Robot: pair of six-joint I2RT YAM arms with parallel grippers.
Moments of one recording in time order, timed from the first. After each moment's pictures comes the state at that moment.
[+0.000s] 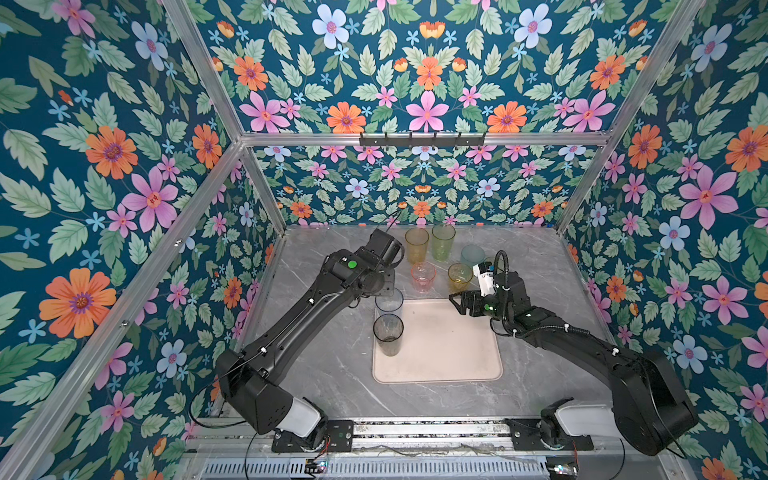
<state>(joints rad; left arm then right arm) -0.67 1.50 1.60 -1.14 -0.26 -0.47 0.42 1.34 0.70 0.06 -0.28 0.41</state>
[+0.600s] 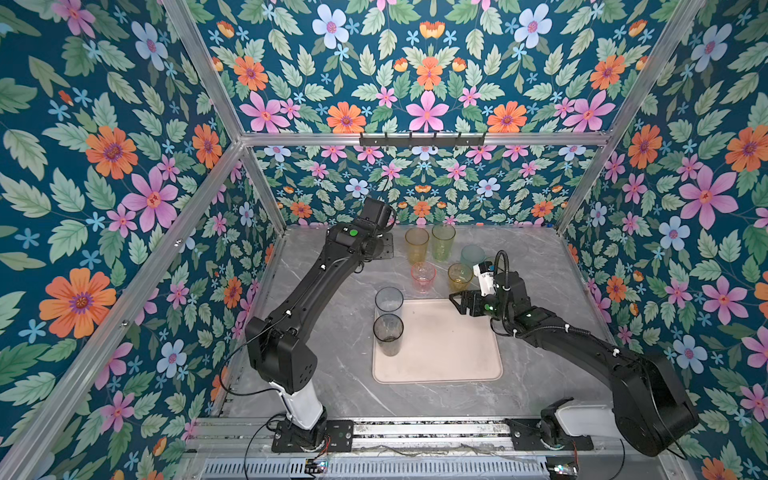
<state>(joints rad) -0.50 1.74 1.83 -0.96 -0.19 -0.40 0.42 1.33 0.70 0.06 -0.28 0.41</state>
